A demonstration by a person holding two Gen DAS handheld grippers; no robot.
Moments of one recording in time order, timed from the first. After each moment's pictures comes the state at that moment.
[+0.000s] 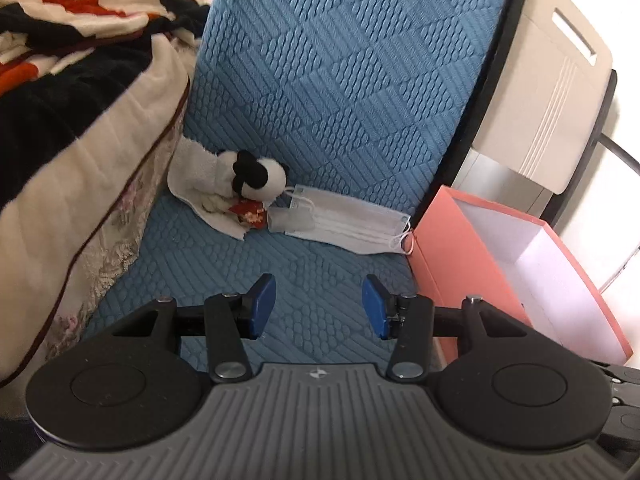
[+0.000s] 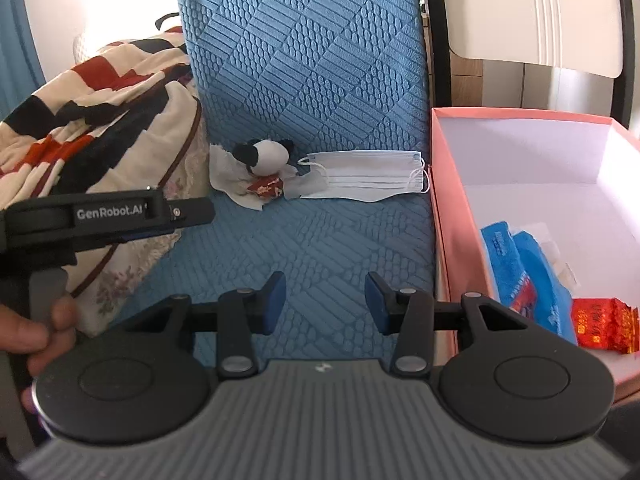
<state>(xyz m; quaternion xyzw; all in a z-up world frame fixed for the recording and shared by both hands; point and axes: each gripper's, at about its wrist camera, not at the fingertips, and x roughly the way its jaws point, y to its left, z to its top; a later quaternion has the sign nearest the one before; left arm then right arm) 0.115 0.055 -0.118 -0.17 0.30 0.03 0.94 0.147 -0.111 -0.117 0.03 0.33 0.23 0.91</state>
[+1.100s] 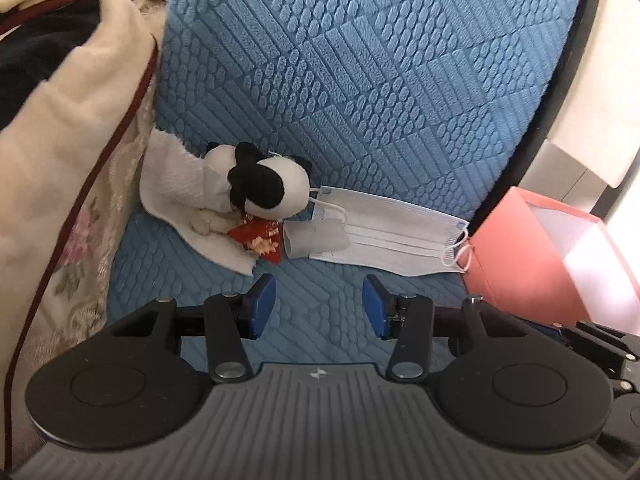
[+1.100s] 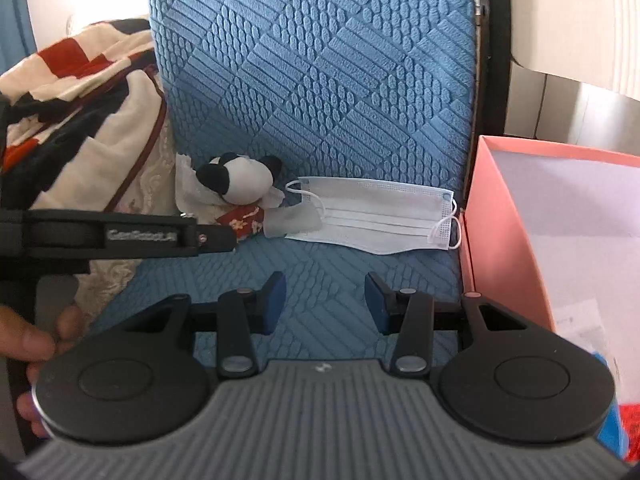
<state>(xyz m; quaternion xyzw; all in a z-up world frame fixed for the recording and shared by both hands) 0.240 0.092 -0.157 -0.15 0.36 0.03 0.92 0.254 -0.057 -0.135 -0.01 0.34 0.23 0.91</state>
